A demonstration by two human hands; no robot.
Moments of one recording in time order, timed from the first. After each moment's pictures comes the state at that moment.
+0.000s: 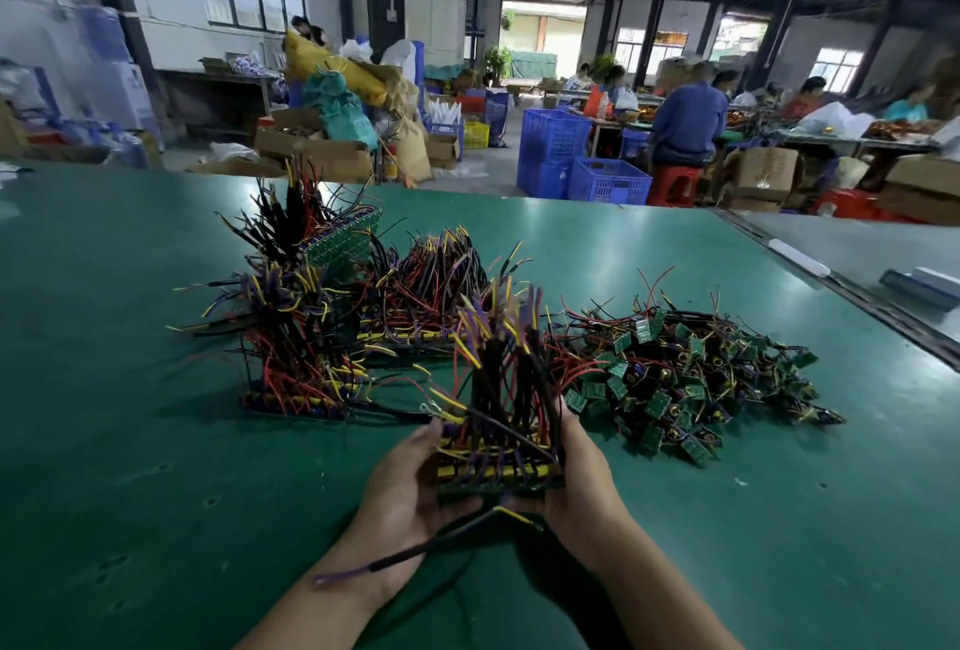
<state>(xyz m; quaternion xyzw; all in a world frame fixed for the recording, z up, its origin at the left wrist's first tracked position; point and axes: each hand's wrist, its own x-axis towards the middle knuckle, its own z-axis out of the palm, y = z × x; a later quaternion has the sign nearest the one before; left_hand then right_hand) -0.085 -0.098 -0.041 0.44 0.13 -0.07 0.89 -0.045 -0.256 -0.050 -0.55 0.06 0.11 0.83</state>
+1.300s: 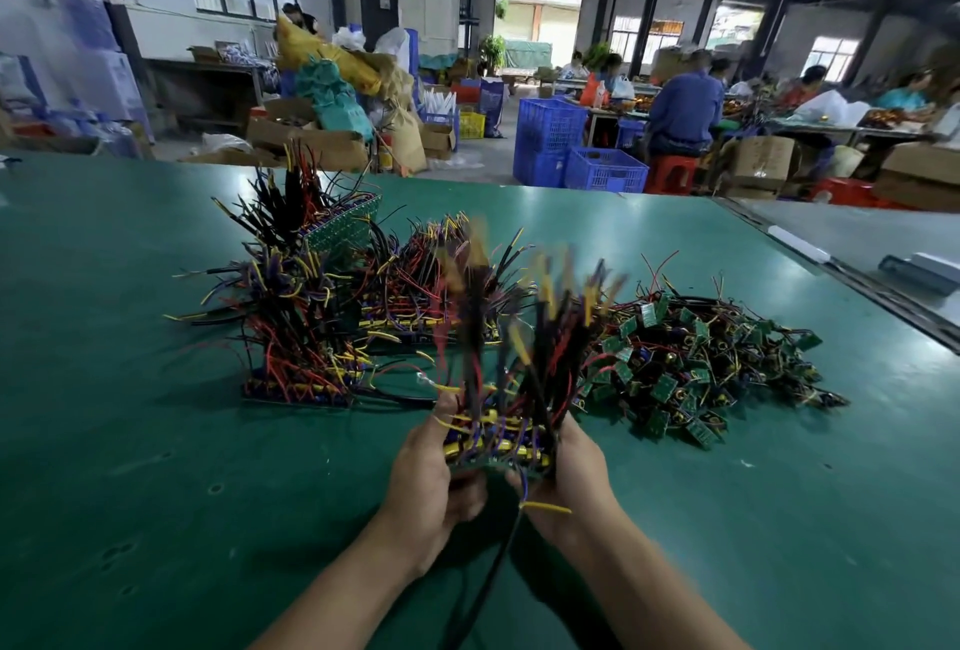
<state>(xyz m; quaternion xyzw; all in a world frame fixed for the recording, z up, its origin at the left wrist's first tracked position) -0.094 -0.117 -0.031 0.50 0.05 -0.01 0.86 -0.070 -0.231 -0.025 -0.46 0.17 0.11 0.86</state>
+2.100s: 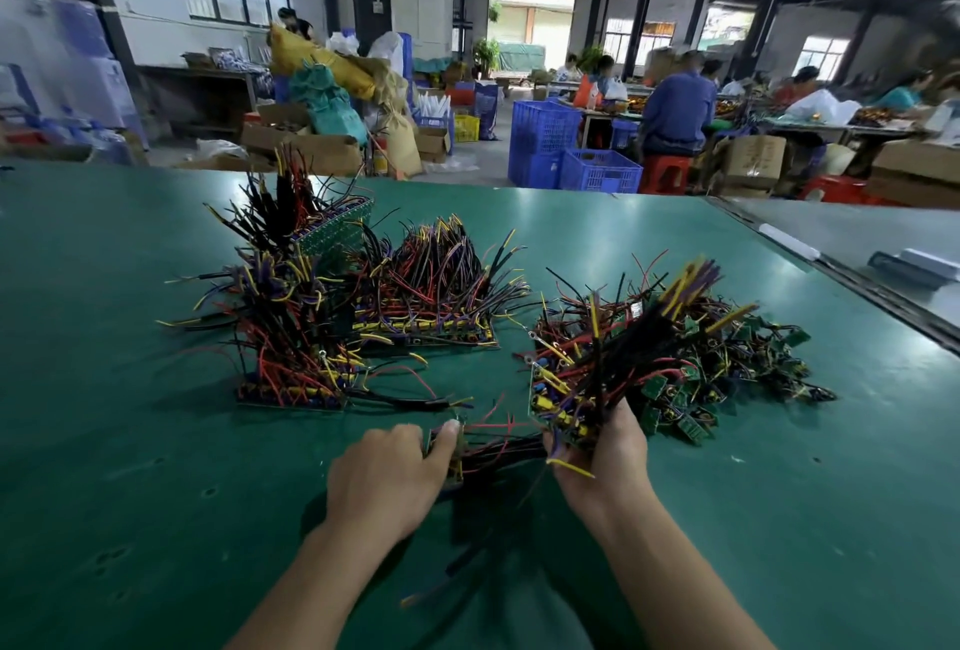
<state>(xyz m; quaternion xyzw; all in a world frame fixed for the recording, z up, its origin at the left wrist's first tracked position) -0.076 -0.081 -0.047 0.98 0.08 0.10 0.18 -0.054 -0.263 -0.022 -0.38 0.20 0.00 0.90</state>
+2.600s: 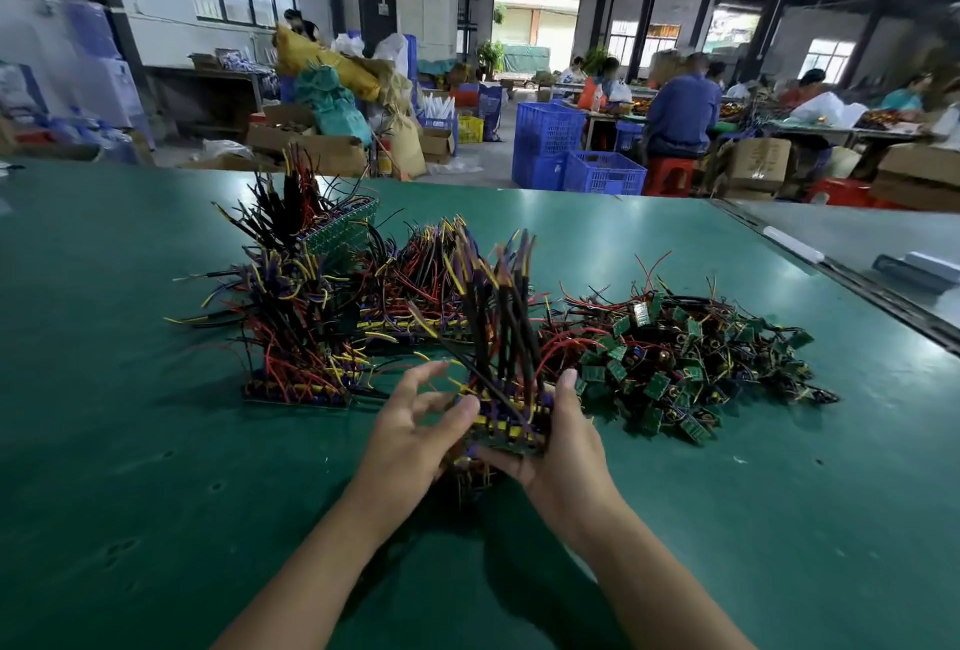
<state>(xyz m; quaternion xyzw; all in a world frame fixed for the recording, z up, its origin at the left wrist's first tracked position) -0.086 -0.087 -0.023 0.71 -0.03 0.06 0.70 -0.064 -0.236 -0.027 -0.51 0.03 0.10 0.86</state>
